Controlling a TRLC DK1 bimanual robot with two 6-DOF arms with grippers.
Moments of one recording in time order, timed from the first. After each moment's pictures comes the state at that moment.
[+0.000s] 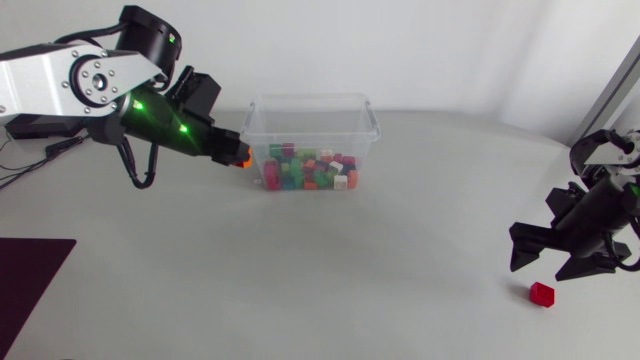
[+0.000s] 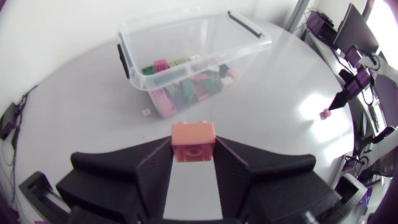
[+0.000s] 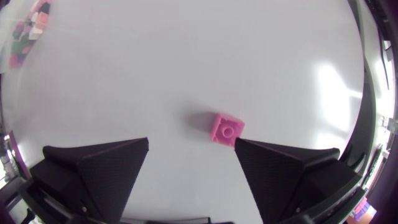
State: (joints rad) left arm -0.29 1.59 1.26 -0.54 0.21 0.13; right arm -0.32 1.59 0.97 -0.96 -0.02 -0.04
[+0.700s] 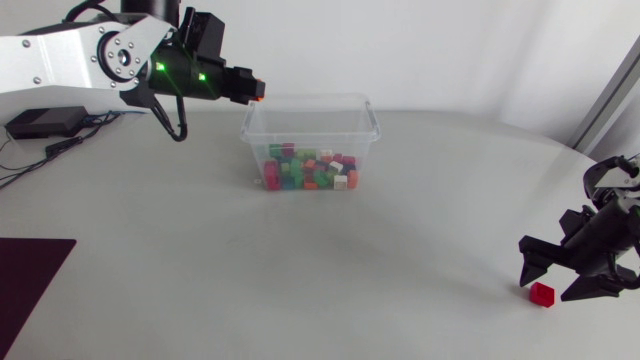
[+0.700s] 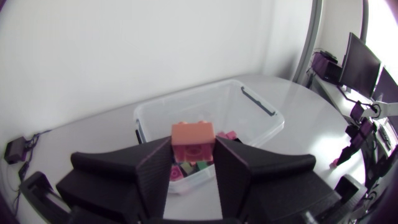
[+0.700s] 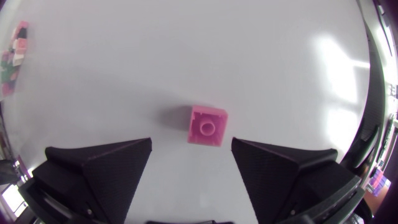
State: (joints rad) left arm -0.29 1.71 1.42 -0.21 0.17 0.08; right arm -0.44 1.66 0.91 -0.88 -0.03 0.00
